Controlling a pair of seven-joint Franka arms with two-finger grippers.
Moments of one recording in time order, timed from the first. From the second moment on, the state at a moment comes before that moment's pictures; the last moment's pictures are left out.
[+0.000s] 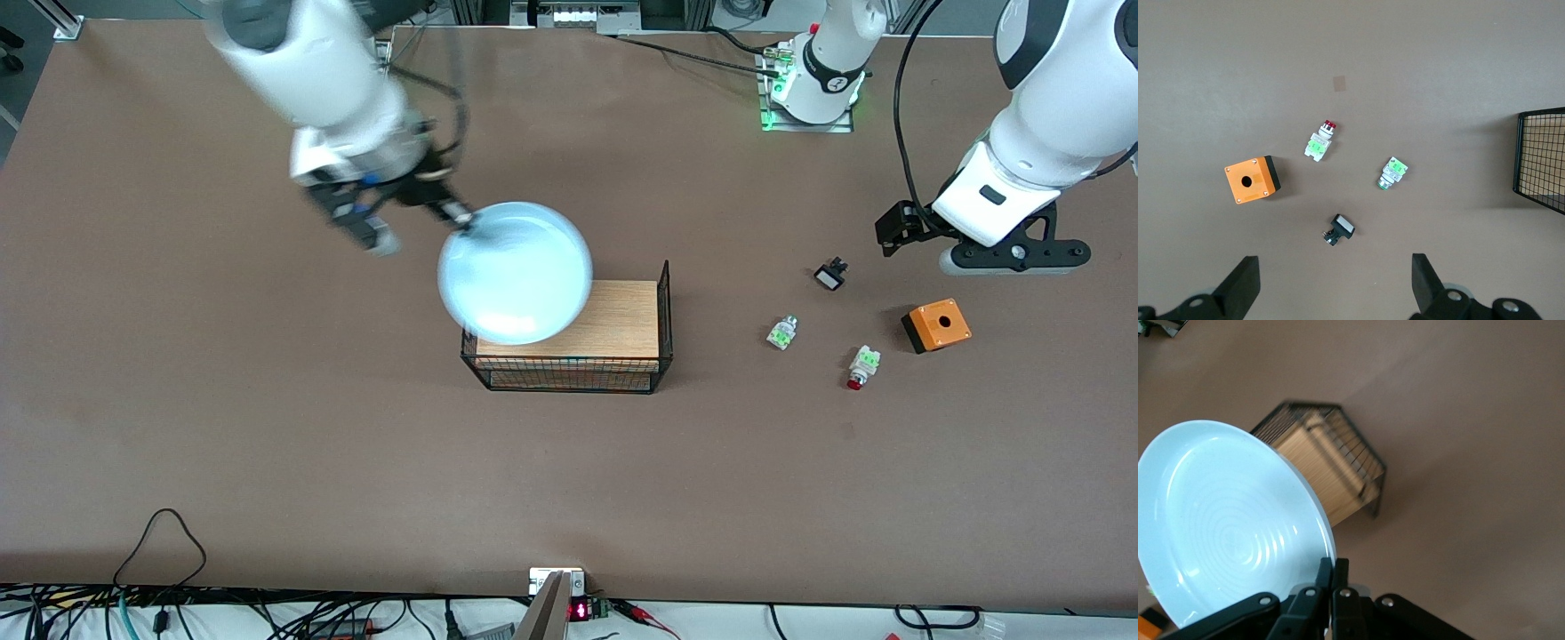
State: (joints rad) left arm -0.08 0.02 -0.09 -1.72 0.09 1.71 -0.19; right arm 0.55 0.19 -0.08 -1.53 0.22 1.79 1.06
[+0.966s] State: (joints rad) left arm -0.08 0.02 -0.09 -1.72 0.09 1.71 -0.19; right arm 0.12 0.26 -0.08 -1.67 0.07 1.74 0.05
